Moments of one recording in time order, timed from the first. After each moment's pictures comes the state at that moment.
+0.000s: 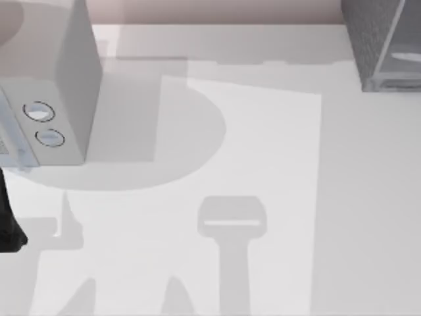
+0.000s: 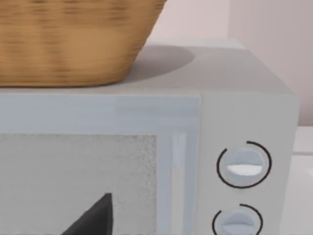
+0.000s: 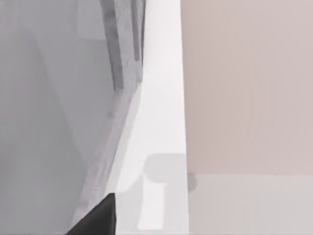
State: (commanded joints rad) left arm 0.00 0.00 0.00 0.00 0.00 0.00; right arm -0.93 1.83 1.29 -0.29 -0.74 -0.63
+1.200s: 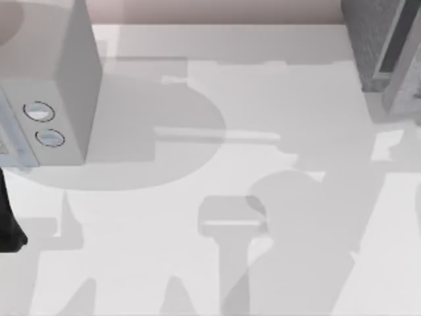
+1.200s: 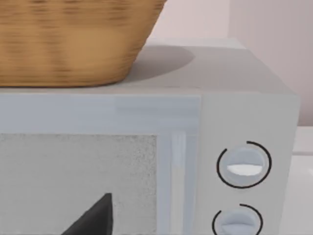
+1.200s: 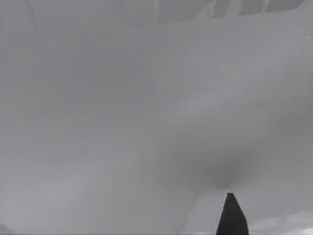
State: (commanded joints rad) left arm 0.00 0.00 0.00 0.00 0.00 0.00; right arm -0.13 1.65 1.04 0.00 -0.12 -0.10
